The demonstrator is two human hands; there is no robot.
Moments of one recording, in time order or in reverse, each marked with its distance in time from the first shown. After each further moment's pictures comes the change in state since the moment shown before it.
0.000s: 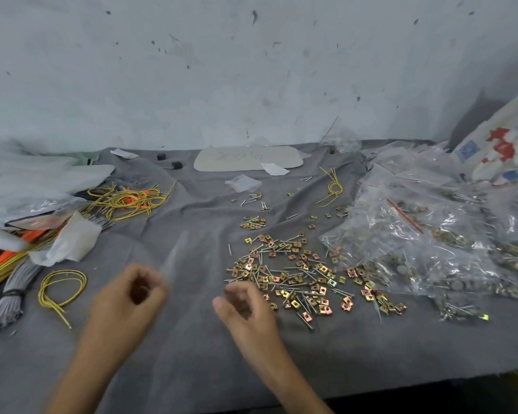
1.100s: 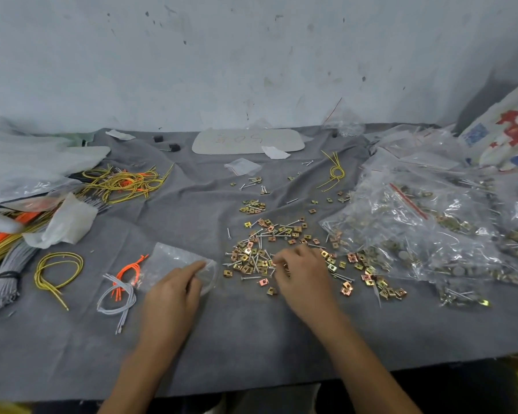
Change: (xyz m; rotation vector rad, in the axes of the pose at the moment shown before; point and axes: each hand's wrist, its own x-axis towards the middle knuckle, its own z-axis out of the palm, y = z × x) left_hand -0.014 -0.009 0.074 0.255 -0.010 0.102; right_hand 0.042 -0.004 -0.088 -1.002 0.120 -0.197
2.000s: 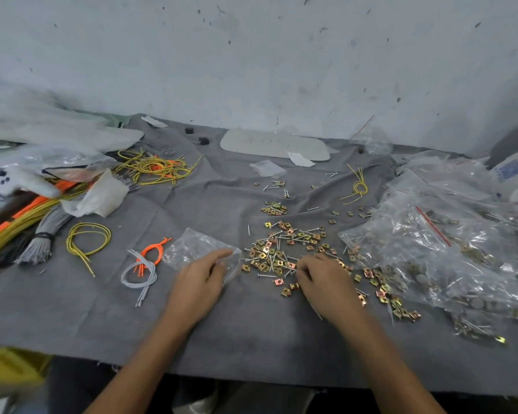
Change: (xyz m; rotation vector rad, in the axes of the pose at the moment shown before) left_hand 0.009 -0.018 0.021 -0.248 -0.106 -0.124; right_hand 0.013 0.006 -0.018 -0.188 -0.238 -0.080
